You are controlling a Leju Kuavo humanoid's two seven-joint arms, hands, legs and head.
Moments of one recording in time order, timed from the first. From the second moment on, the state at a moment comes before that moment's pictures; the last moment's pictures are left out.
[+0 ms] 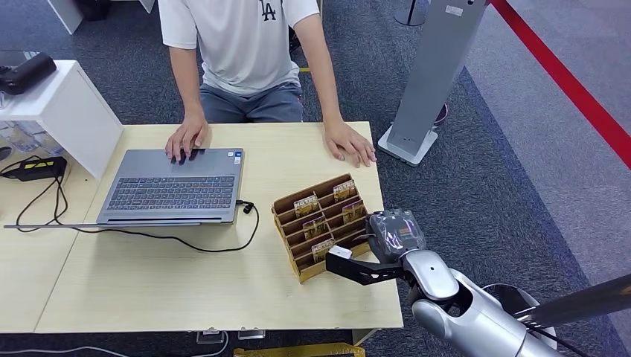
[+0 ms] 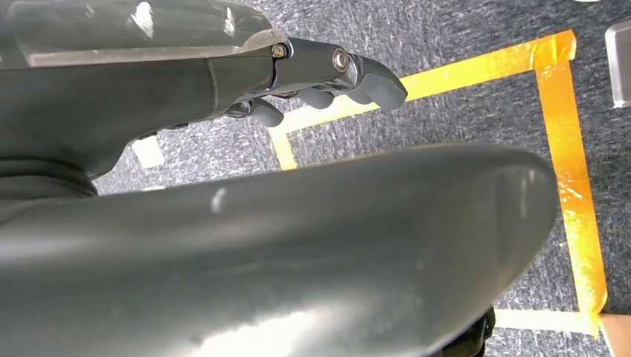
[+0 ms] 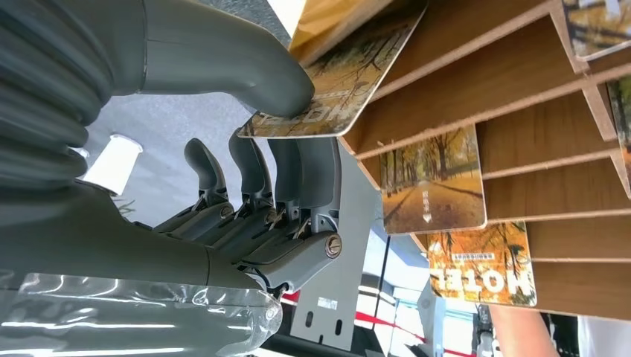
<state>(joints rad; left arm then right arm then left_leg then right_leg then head) -0.13 0.14 -1.20 -0.24 1.13 0.03 -0.09 -0.45 -0.44 0.84 -1.54 0.94 0.01 0.63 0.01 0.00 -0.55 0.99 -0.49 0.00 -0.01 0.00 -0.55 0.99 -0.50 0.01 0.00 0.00</state>
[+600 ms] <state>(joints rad) -0.12 0.13 -1.19 -0.24 1.13 0.05 -0.09 -0.47 -0.52 0.74 -1.81 1.01 -0.03 0.69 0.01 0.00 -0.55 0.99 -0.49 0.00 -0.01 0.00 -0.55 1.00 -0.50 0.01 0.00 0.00</state>
